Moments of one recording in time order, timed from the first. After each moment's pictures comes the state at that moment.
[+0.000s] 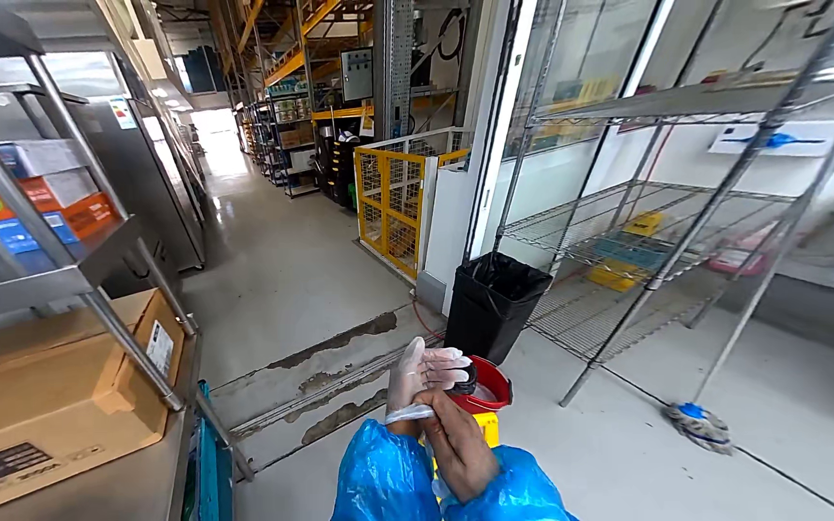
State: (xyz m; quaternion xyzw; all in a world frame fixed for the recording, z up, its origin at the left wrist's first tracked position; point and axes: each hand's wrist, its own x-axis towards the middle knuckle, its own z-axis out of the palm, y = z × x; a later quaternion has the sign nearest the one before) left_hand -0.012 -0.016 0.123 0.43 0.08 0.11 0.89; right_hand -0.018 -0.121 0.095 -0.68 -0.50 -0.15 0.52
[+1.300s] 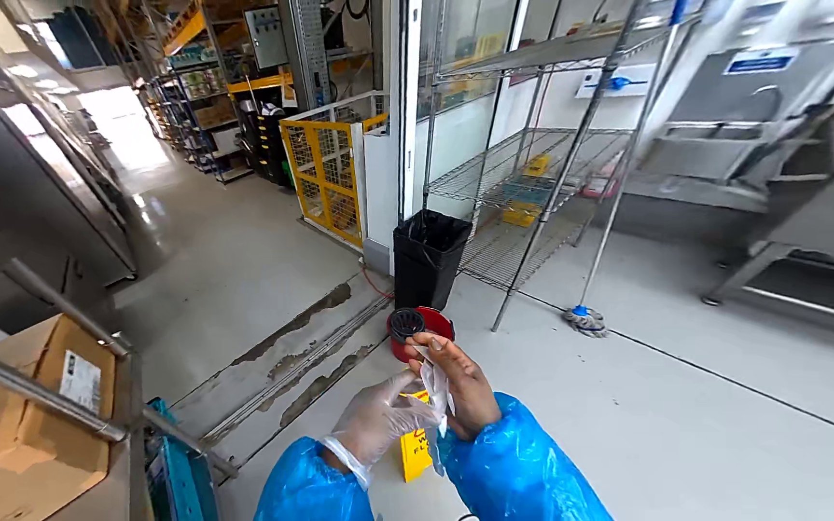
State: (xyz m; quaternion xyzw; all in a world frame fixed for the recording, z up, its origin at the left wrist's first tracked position) left_hand -0.077 -0.043 0.125 0.79 0.03 -0.11 0.60; right_hand -0.005 -0.178 0.109 -0.48 -0.07 0.13 0.86
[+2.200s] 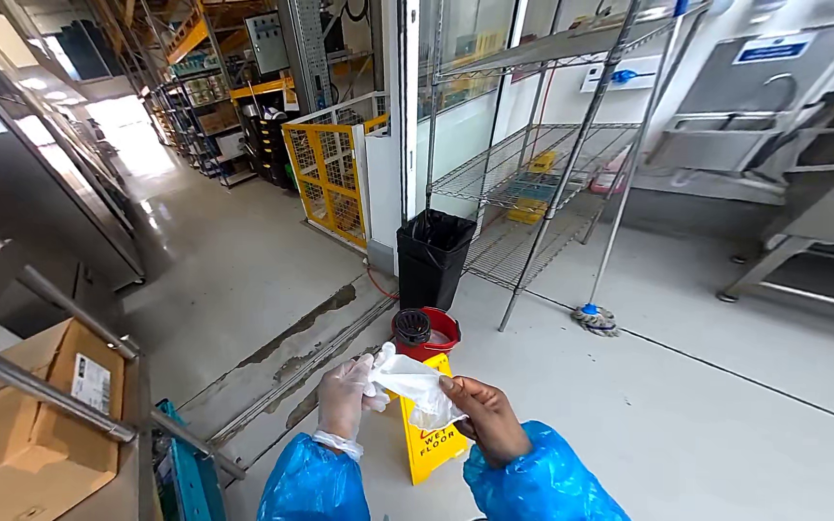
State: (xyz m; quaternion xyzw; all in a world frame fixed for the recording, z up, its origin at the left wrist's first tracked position) left_hand -0.068 -0.031 0.117 0.66 0.29 0.12 0.68; right_hand -0.014 -0.220 0.071 -0.56 -0.14 0.15 0.81
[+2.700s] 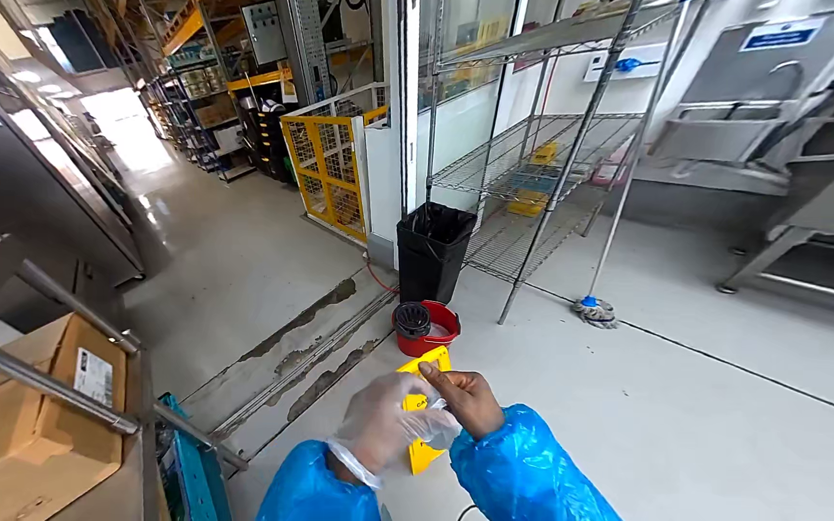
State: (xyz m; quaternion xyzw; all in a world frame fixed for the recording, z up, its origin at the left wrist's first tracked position) left_hand -0.095 -0.051 0.138 0.88 0.00 -0.05 0.47; right_hand -0.002 -0.208 0.065 -0.73 -0.15 0.12 0.66
